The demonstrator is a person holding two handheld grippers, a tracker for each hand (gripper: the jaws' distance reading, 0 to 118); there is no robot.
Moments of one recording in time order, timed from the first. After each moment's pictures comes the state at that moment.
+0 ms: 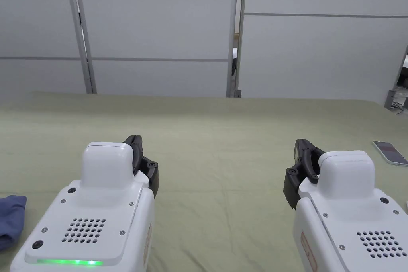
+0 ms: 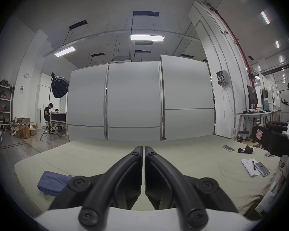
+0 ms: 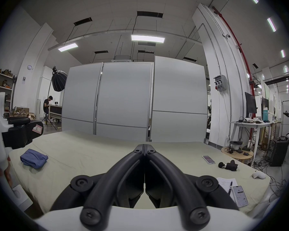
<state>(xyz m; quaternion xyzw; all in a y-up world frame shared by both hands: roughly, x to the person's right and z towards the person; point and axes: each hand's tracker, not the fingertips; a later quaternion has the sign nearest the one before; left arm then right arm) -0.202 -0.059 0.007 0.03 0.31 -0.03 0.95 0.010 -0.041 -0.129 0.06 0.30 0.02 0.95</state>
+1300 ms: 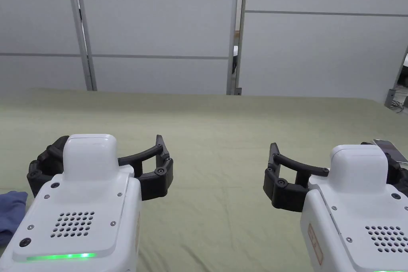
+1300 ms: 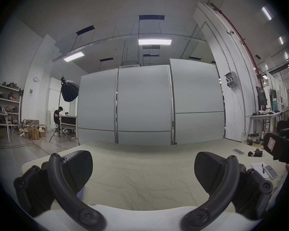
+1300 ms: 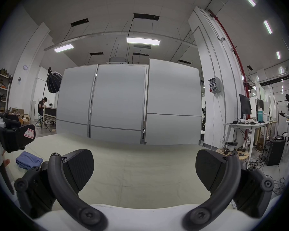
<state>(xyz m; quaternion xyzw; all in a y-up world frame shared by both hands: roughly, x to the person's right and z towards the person) -0.209 -0.055 0.013 0.05 0.36 -0.04 0.93 0.016 -0.038 -0.131 0.07 0.27 0.02 0.96</state>
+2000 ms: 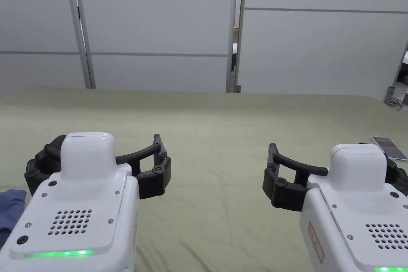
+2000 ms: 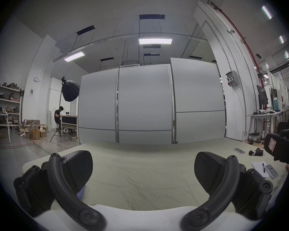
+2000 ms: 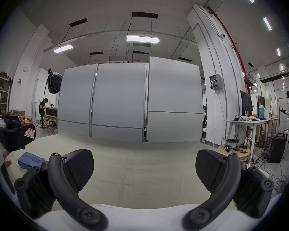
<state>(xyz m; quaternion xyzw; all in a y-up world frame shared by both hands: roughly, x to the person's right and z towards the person) -0.209 -0.056 0.012 0.04 0.36 -0.03 0.93 0.016 -0.041 -0.134 0.06 0.28 0.01 0.96</state>
